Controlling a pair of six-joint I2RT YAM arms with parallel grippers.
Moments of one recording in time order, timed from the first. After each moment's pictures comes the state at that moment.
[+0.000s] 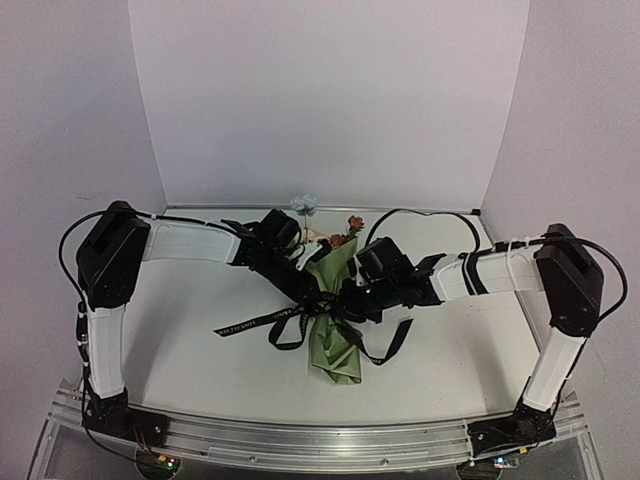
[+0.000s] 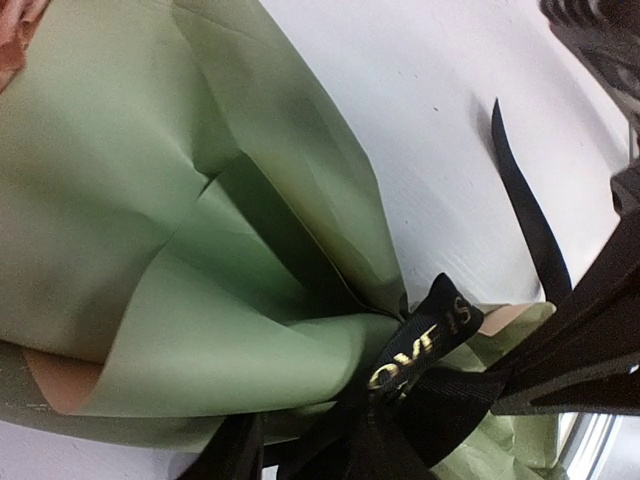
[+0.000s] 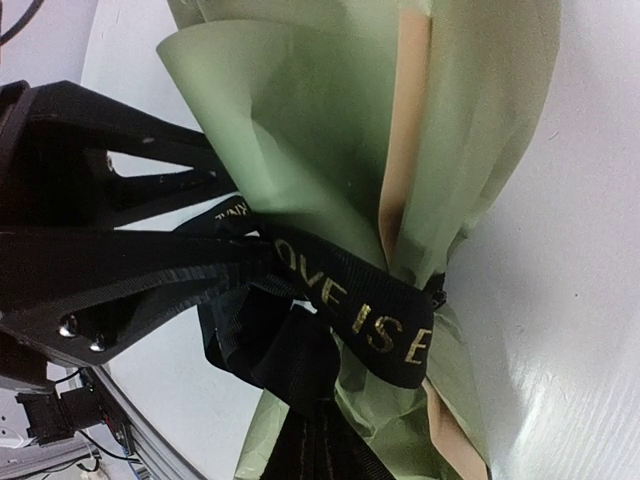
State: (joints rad) left arm -0.78 2.03 1.44 -0.36 0.38 -0.02; right arm 0.85 1.81 1.10 -0.12 -0.20 0.91
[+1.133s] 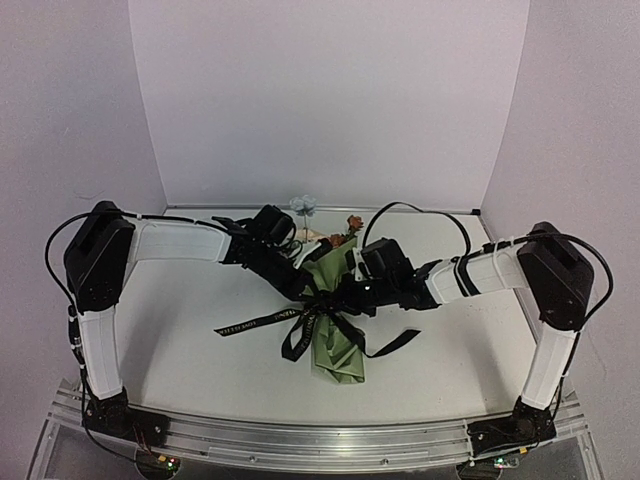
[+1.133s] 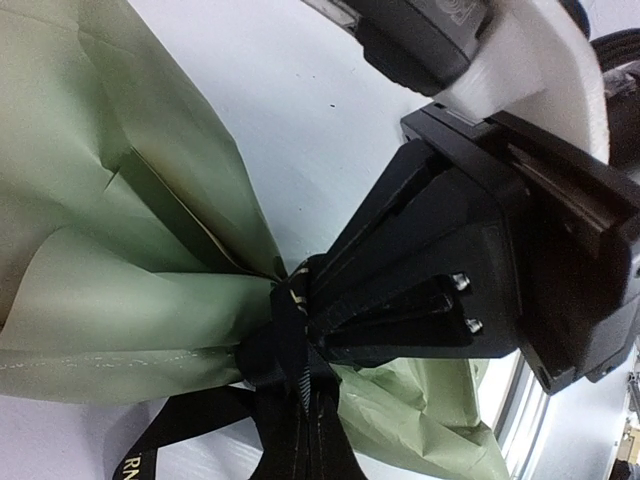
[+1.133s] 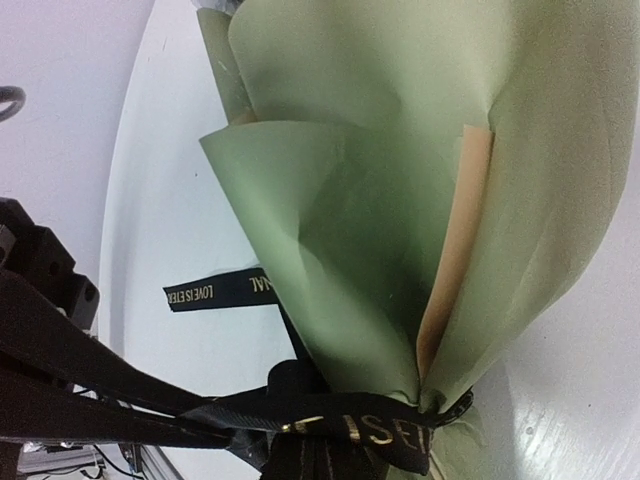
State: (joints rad) left arm -0.78 1.95 1.40 -0.37 0.55 -0.03; right arm 0.81 1.88 1.06 0.12 -0.24 0.86
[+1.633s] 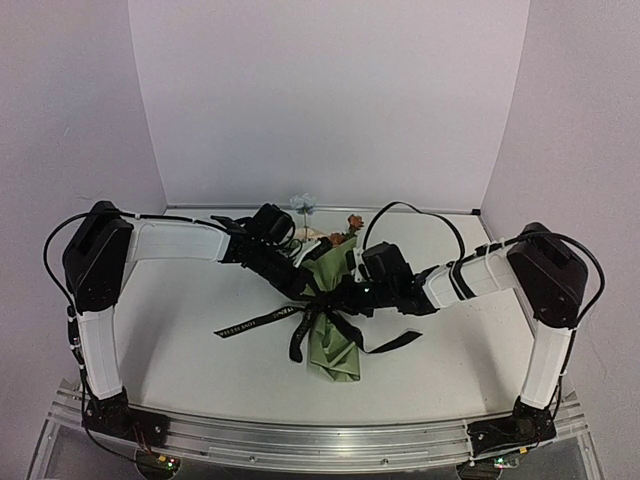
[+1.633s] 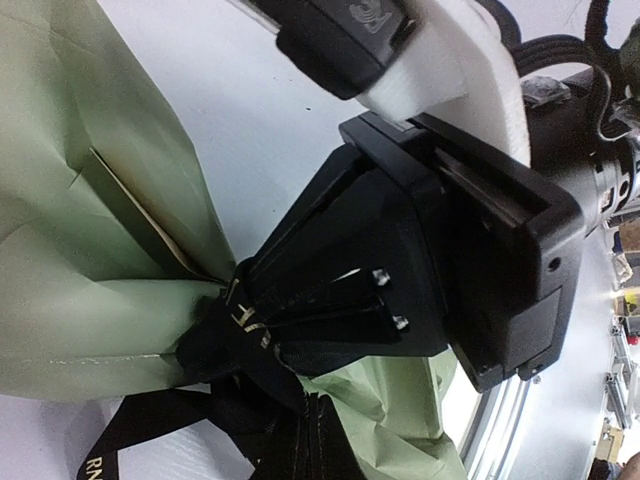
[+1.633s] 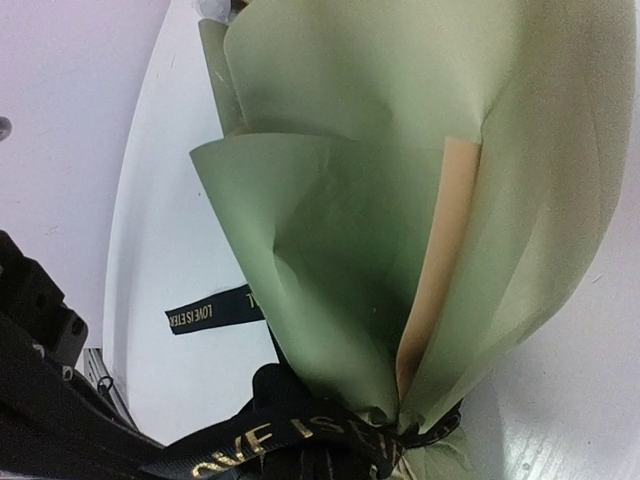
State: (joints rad) left arm -0.78 1.95 1.40 -0.37 0.60 -0.08; right arm 0.80 1.92 1.03 0.26 -0.23 0.87
